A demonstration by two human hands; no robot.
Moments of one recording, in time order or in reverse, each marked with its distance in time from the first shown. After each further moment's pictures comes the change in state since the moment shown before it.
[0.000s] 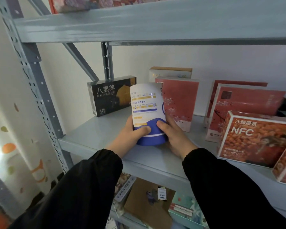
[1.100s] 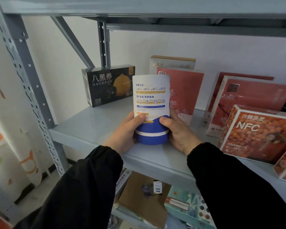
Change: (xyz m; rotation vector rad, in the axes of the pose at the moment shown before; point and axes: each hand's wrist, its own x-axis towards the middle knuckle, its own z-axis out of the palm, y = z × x) left_hand 0.005 -0.017 0.004 -0.352 -0.095 -0.043; right_hand 0.002 0.009 -0.007 0.125 -0.064 0.008
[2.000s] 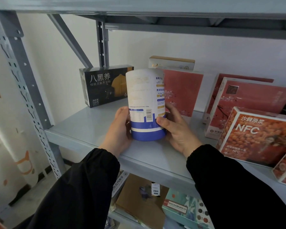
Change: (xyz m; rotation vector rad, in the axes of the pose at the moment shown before) left_hand 0.011 0.004 0.000 -0.203 0.363 -0.041; right_hand 0.005 -0.005 -0.002 0.172 0.080 -0.015
